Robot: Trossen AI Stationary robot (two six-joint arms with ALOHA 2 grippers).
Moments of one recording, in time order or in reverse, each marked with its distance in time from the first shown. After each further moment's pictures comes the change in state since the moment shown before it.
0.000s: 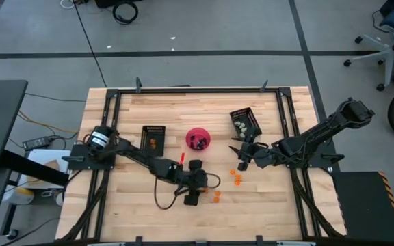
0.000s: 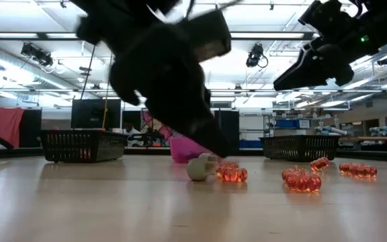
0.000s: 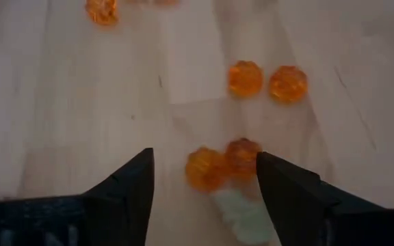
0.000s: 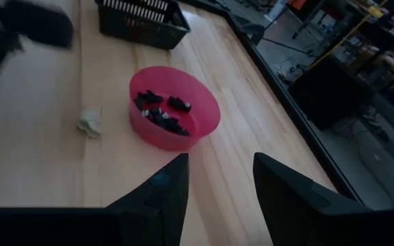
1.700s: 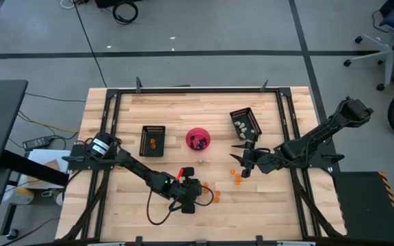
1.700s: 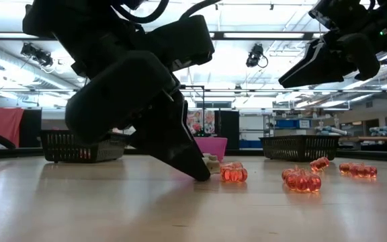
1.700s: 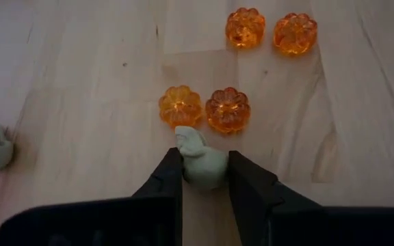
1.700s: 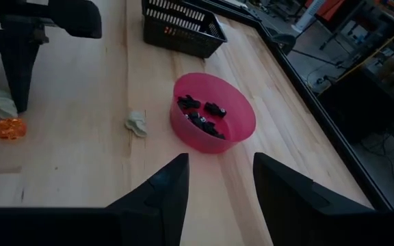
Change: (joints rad) left arm -0.110 0.051 -0.001 -0.054 -0.258 -0.159; right arm 0.085 -0.001 -0.011 0.012 -0.032 0.023
